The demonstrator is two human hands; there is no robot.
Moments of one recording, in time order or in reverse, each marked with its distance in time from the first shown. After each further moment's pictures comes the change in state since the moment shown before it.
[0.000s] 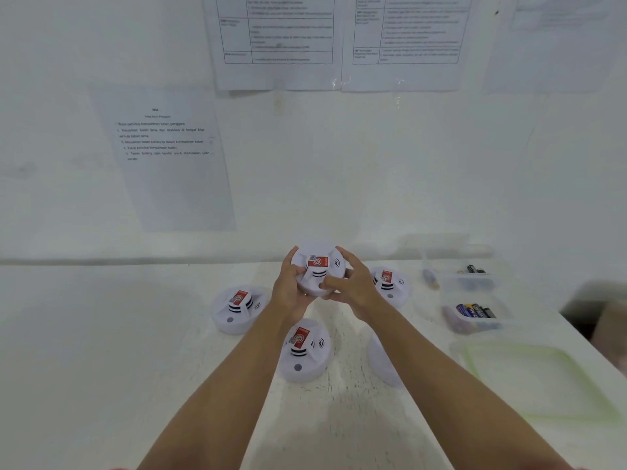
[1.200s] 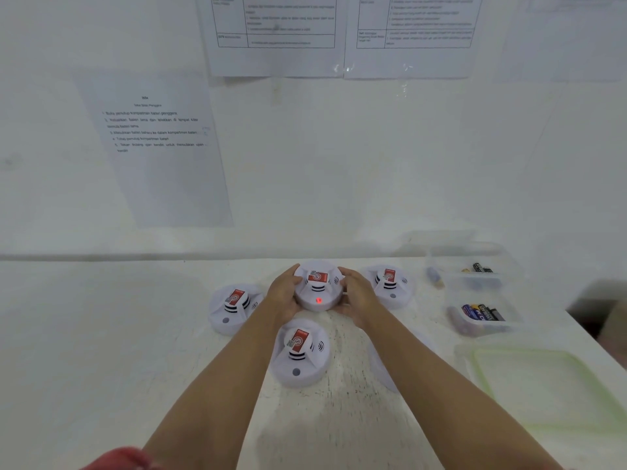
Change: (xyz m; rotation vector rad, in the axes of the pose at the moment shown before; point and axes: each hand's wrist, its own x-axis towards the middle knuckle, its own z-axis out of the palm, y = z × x) left_hand 0.019 -0.004 -0.014 0.241 0.159 -0.150; right_hand 0.022 0.024 0.000 0.080 0.234 0.326
